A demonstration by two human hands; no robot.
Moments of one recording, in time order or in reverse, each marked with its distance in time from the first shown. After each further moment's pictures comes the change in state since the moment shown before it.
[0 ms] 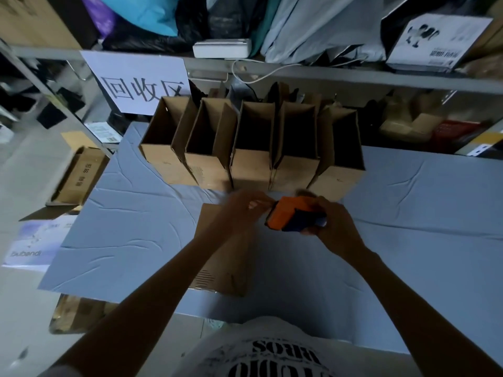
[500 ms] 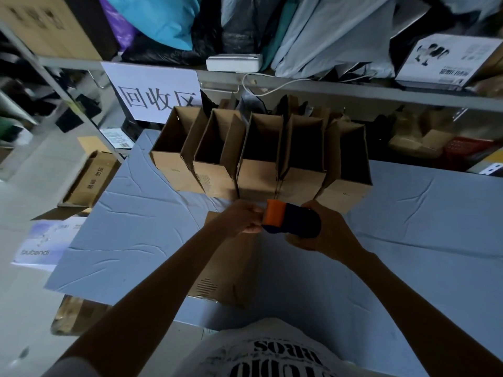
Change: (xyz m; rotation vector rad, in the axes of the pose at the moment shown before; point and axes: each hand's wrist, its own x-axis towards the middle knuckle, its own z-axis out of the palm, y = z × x) left_hand 0.018 -0.018 -0.005 -0.466 -0.186 -0.526; right_hand 0.020 -0.003 0.005 -0.243 -0.087 -0.127
